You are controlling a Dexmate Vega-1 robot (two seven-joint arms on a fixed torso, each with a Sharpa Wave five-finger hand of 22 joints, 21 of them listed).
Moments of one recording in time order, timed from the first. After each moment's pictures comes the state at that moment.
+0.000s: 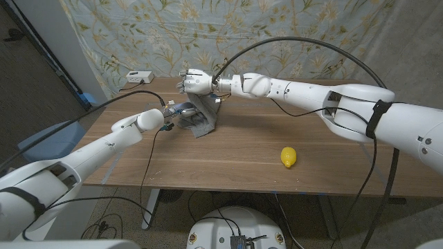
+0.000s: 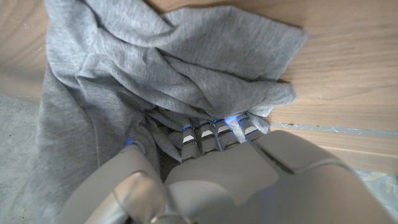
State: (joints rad) left arm 0.50 0.73 0.76 -1.18 0.16 -0.14 -0.20; left_hand 0.21 0.14 0.21 0.17 0.24 0.20 -0.04 0.19 0.18 0.15 -0.01 0.20 0.20 0.13 0.00 0.19 0.18 -0.08 0.19 0.54 0.19; right arm 0.13 -0.20 -1.45 -0.88 -1.36 0.15 -0.70; right_hand 1.39 0.11 0.30 -0.11 0.21 0.66 -0.20 0.19 0.21 0.53 -0.15 0.18 0.24 0.77 -0.10 0.33 0.48 0.38 -0.04 1.17 0.20
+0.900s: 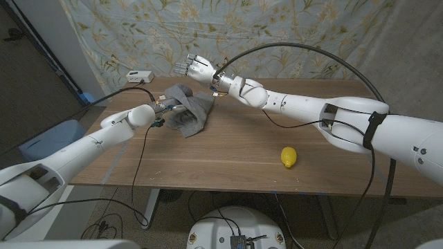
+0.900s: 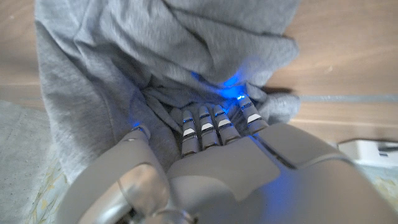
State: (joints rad) left arm 0.57 0.85 0.66 -1.40 0.16 0.00 -0.13; left_hand 0.32 0.17 0.31 0.07 0.23 0.18 -0.05 0.18 0.18 0.17 -0.01 0.21 0.20 0.13 0.02 0.19 0.17 -0.03 0.22 0.53 0.19; right arm 0.04 -0.21 -1.44 -0.93 -1.26 -0.19 -0.61; right_hand 1.12 0.04 0.29 -0.06 0.29 0.29 -0.19 0.18 0.20 0.27 -0.16 0.18 0.22 0.65 -0.06 0.23 0.43 0.39 -0.04 1.06 0.16
